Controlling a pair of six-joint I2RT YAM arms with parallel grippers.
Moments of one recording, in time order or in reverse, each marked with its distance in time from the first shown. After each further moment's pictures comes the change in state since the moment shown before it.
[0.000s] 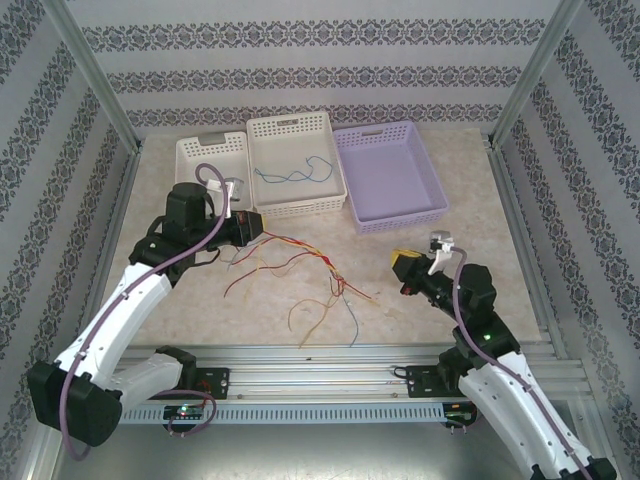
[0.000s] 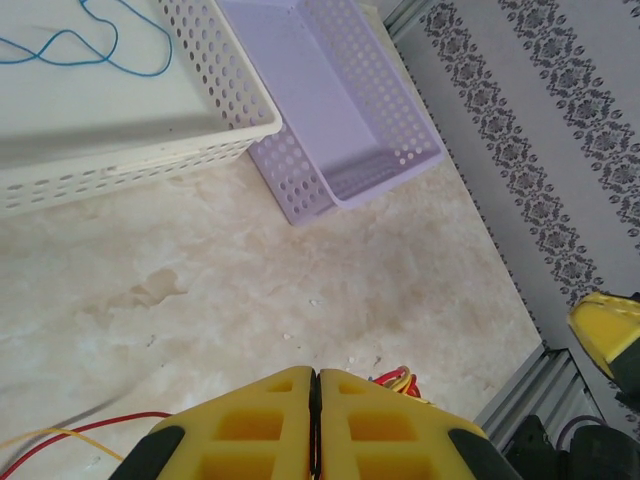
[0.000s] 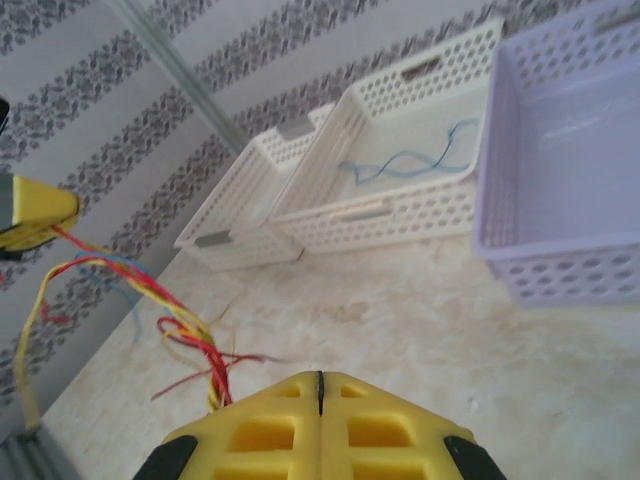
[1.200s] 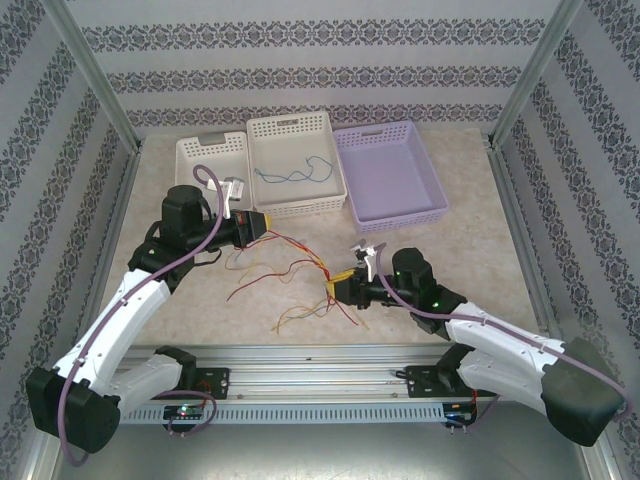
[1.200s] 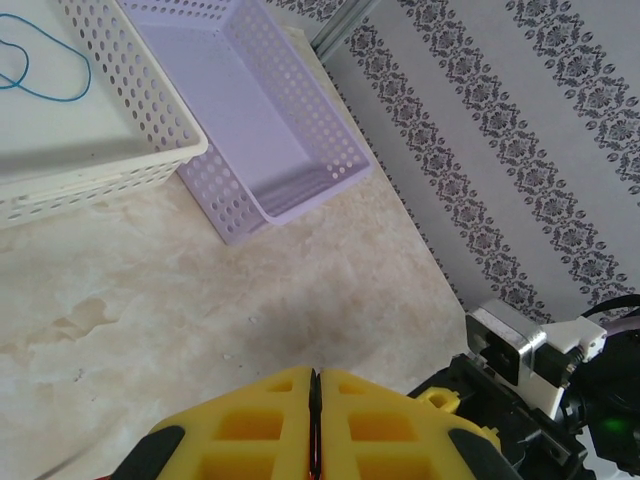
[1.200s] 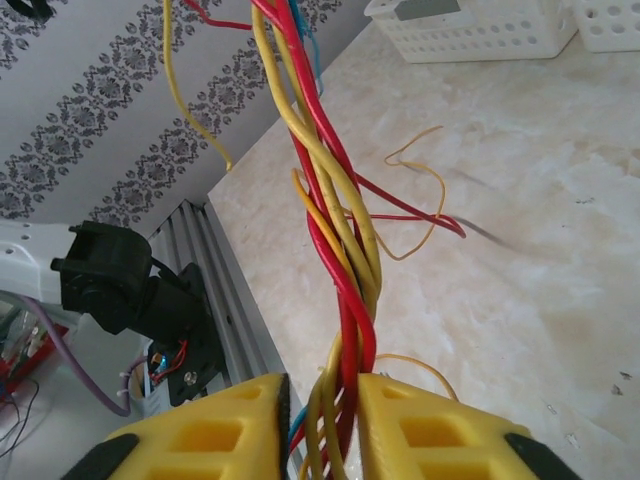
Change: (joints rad) left arm 0.000 -0.042 -0.048 0.130 0.109 -0.053; right arm 0.352 0.555 0.045 0.372 -0.217 -0.030
